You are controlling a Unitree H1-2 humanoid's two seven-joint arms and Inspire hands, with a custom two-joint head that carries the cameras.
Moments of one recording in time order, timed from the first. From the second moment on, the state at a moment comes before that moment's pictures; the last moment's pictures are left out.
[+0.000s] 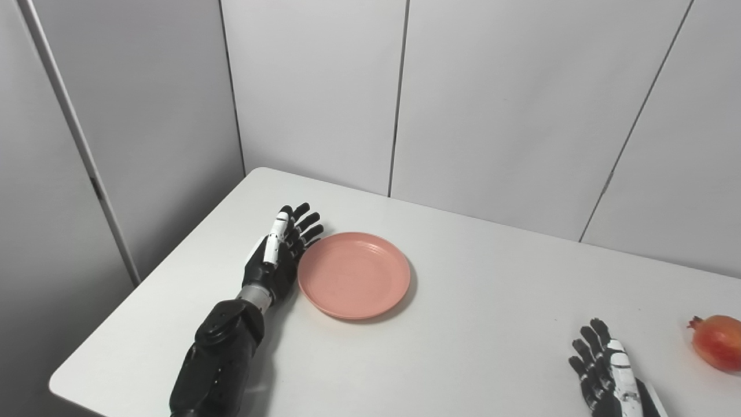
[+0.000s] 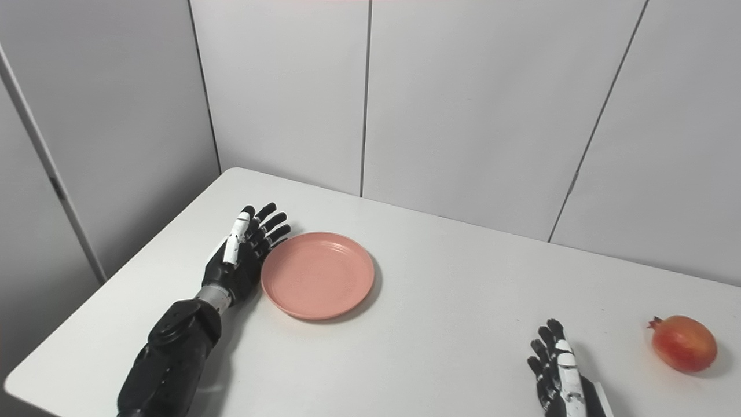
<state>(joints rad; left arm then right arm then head) -0.30 0.20 0.29 0.25 -0.46 0.22 -0.13 -0.05 -0.06 0.02 -0.15 0.22 0.28 0.16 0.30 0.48</state>
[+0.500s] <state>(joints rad) -0.31 0.14 0.20 0.23 -0.45 0.23 -0.14 -0.05 -0.05 0.03 -0.14 0.22 0.26 0.16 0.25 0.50</state>
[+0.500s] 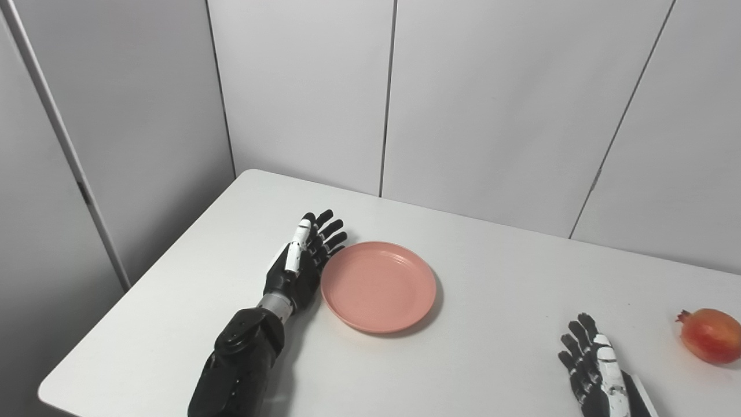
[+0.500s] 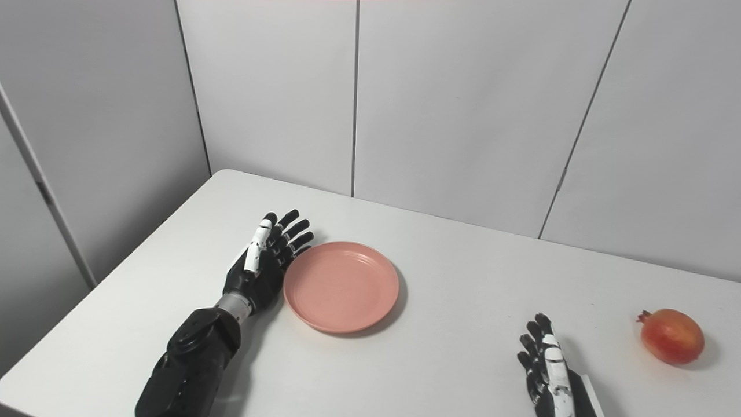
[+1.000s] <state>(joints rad) -0.31 0.09 0.11 0.19 -0.44 0.30 -0.17 -0.05 -0.02 0.04 -0.15 0.19 0.26 0.15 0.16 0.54</state>
